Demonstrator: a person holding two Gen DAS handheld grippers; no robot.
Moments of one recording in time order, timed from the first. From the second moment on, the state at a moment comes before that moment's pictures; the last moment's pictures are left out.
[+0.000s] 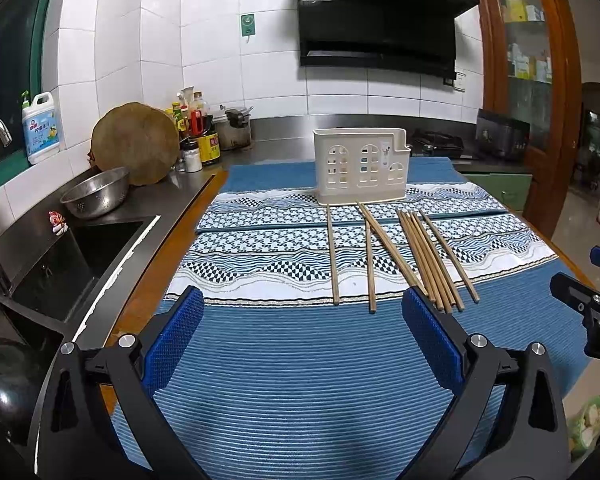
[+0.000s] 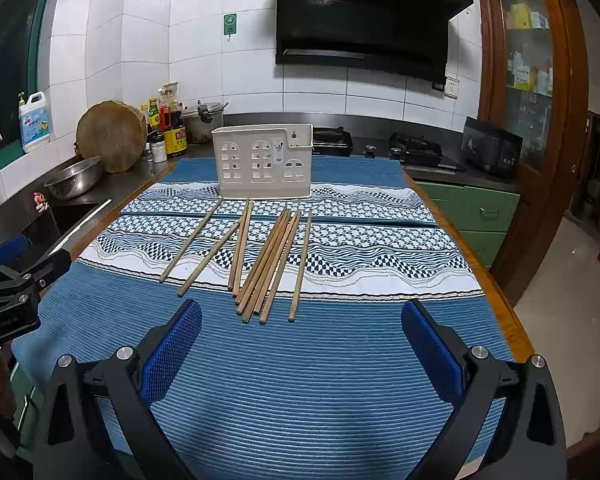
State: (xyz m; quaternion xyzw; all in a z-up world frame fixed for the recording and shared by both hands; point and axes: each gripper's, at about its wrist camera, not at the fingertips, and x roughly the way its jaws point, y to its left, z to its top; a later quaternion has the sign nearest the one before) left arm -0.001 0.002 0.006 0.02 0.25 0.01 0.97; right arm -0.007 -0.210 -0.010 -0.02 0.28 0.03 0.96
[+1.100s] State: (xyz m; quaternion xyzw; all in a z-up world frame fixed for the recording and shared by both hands) left arm 0.013 0.000 -0.001 0.02 0.25 0.01 0.97; right arm 0.006 -0.209 -0.017 -0.01 0.29 0.04 0.96
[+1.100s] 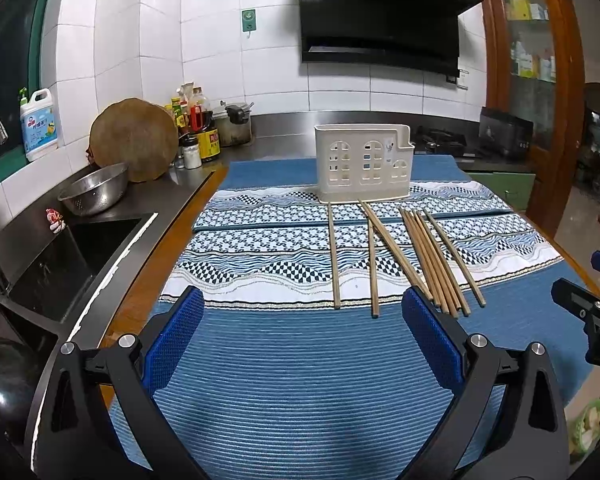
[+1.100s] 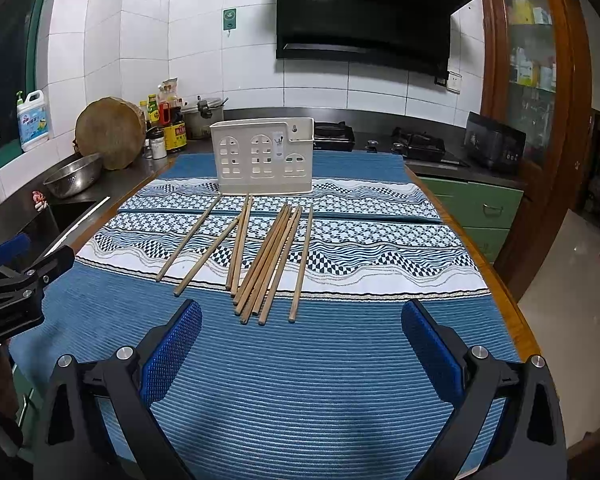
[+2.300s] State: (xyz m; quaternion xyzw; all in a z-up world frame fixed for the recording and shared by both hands) left arm 0.072 0.003 -0.011 0.00 0.28 -0.01 0.96; right arm 0.059 -0.216 -0.042 -0.01 0.33 0.04 0.94
